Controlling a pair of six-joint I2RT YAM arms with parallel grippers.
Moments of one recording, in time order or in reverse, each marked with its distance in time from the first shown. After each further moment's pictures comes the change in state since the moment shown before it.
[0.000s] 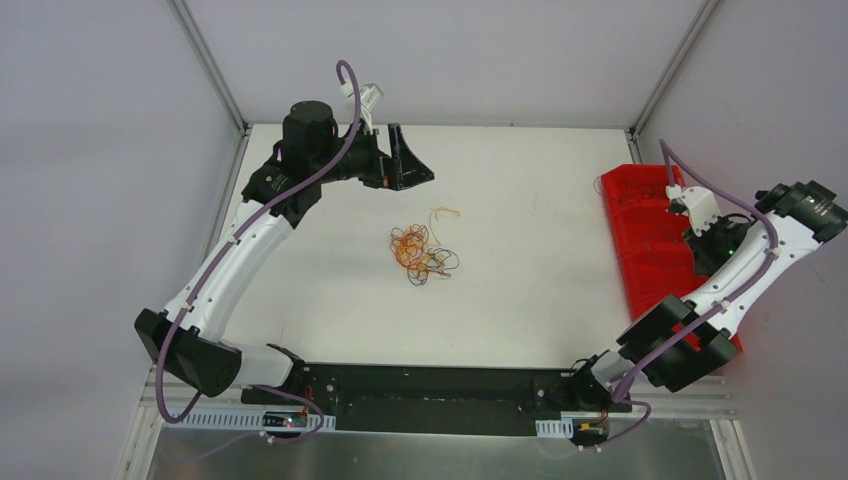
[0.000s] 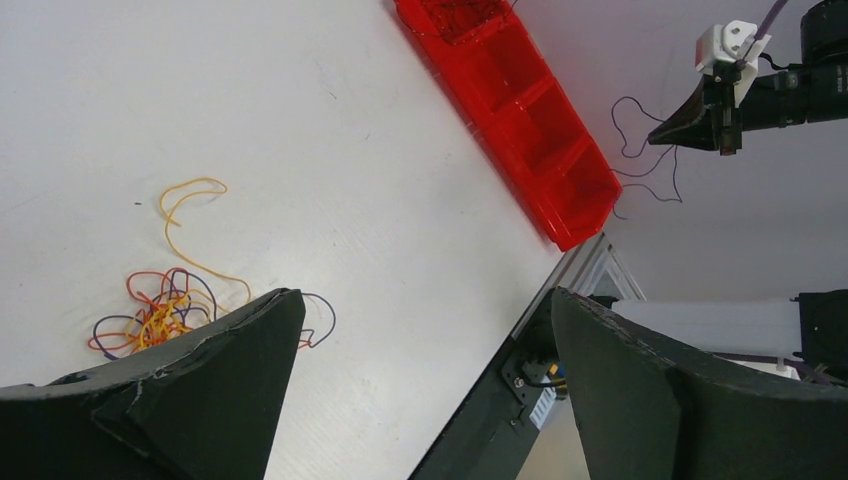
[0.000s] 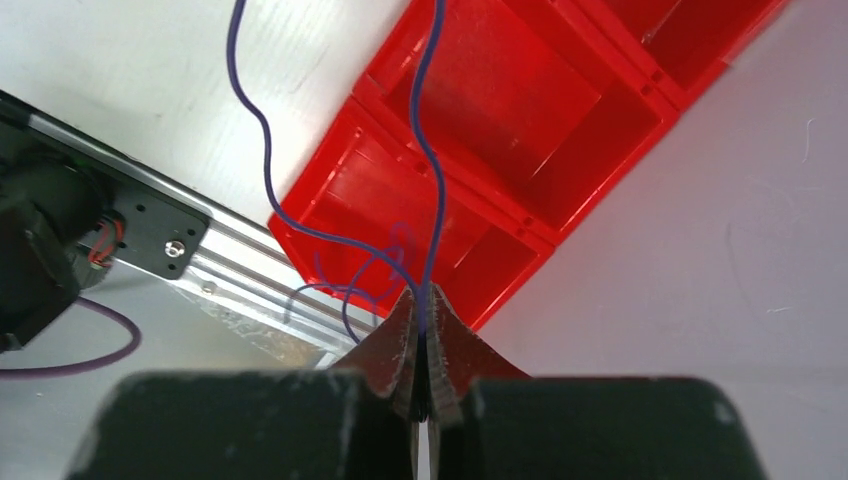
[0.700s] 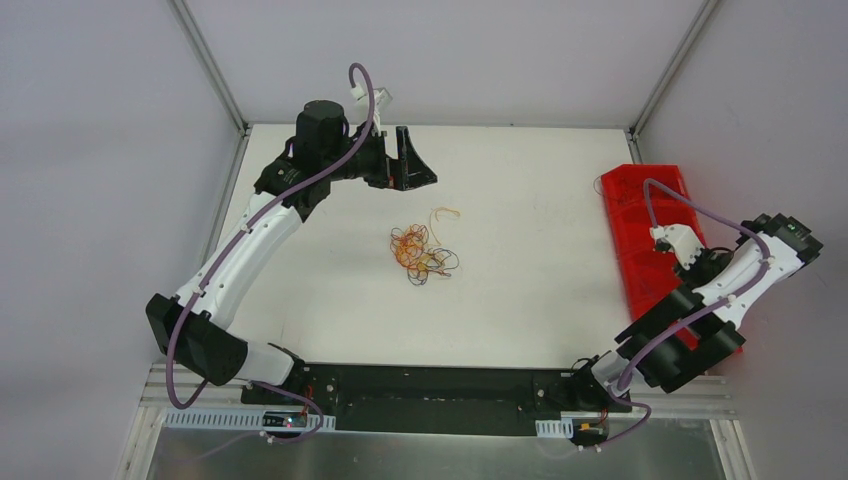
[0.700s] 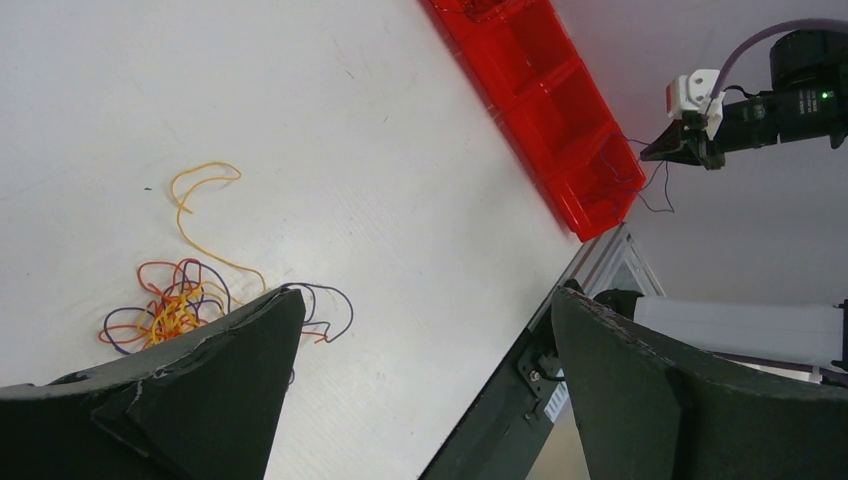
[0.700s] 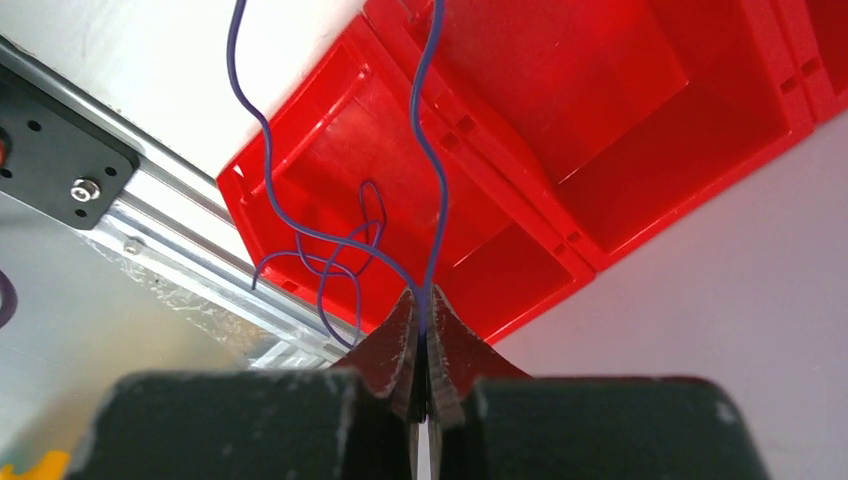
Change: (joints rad) left arm 0.000 0.061 0.000 -0.005 0.000 0.027; right arm -0.099 0.019 -0.288 0.171 0.077 -0.285
